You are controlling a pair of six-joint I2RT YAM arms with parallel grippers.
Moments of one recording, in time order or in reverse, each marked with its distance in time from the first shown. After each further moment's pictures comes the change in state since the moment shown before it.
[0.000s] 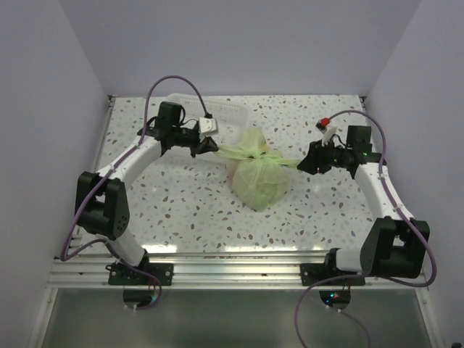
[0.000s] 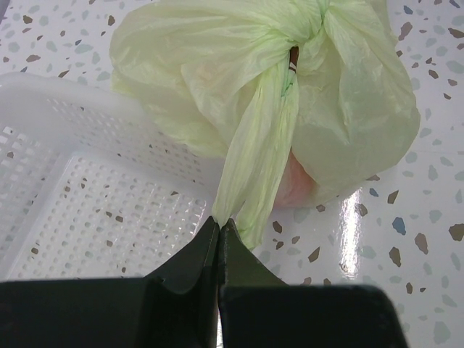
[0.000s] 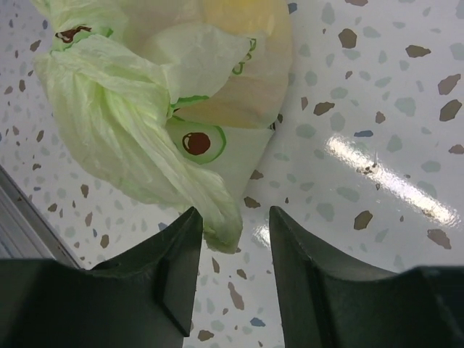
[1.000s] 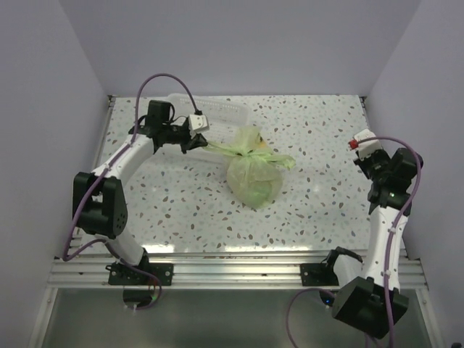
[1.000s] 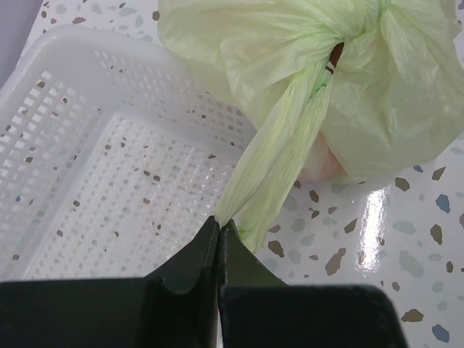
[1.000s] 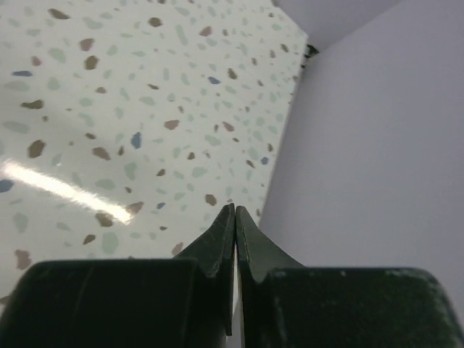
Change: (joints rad) left arm 0.086 0.000 0.000 -0.006 -0.042 0.053; right arm -0.336 -0.444 -0.206 0.266 0.386 -0.557
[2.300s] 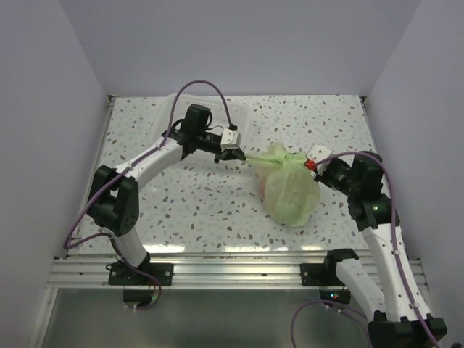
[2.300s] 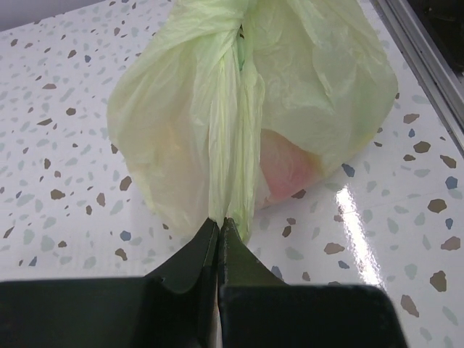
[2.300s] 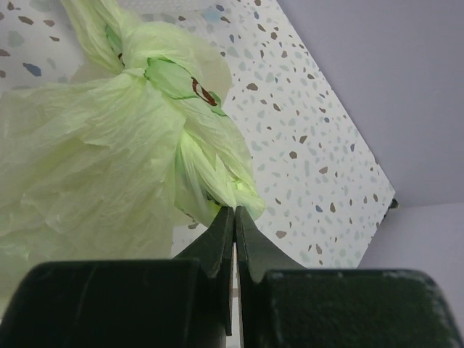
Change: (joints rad) left arm -0.275 0.081 0.056 0.092 0.187 0.010; right arm 0.527 -0.135 0.042 -0.214 -0.019 0.031
